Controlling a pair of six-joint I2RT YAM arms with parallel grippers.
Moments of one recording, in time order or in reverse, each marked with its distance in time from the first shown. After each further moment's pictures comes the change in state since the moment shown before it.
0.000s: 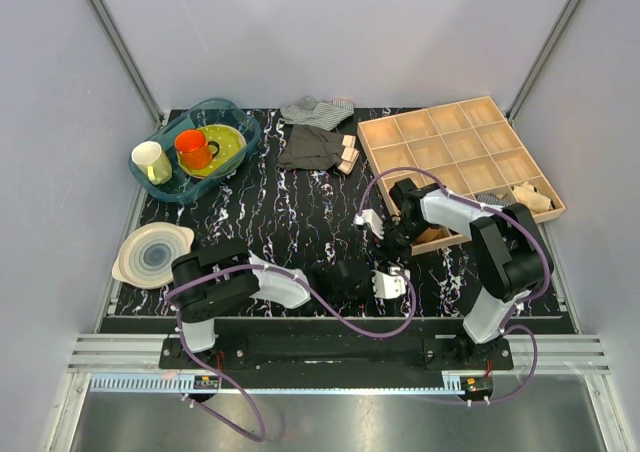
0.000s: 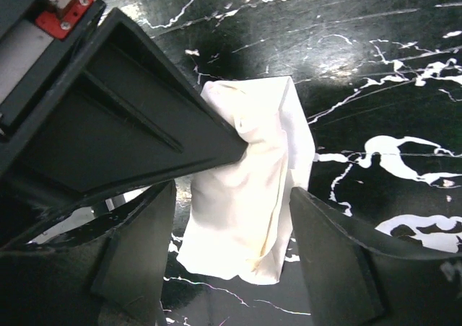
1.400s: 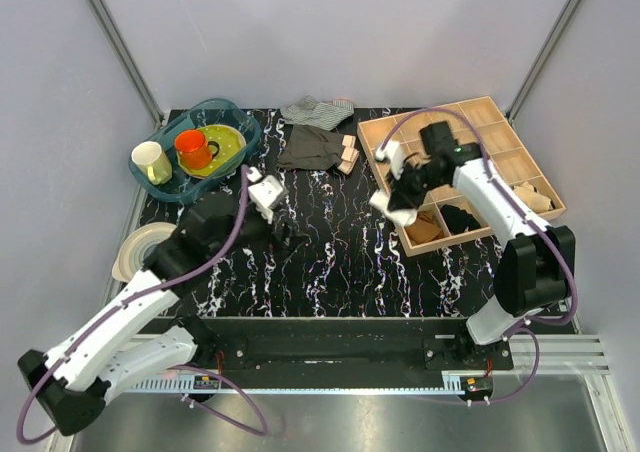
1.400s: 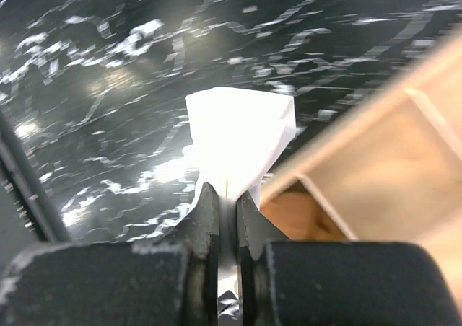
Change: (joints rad) left arm 0.487 -0.975 0.062 -0.822 0.278 -0.449; right arm -0.109 -0.129 0.306 -0.034 0.043 0.127
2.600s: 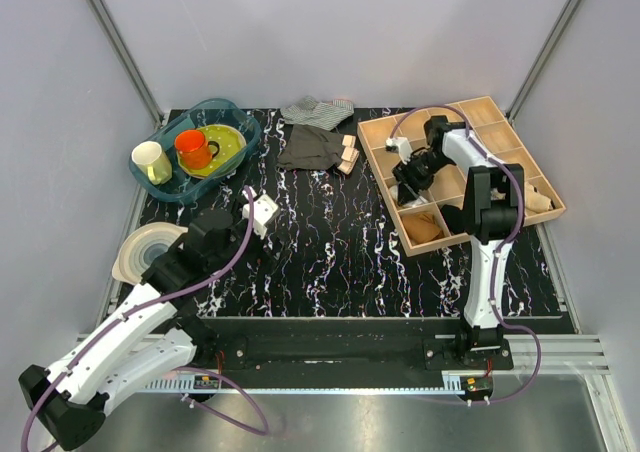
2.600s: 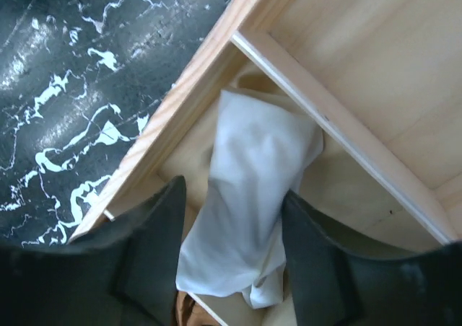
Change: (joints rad) left arm 0.083 -0.130 -0.125 -0.121 -0.090 0.087; right arm -0.222 0.641 0.487 -0.145 0.051 -0.068
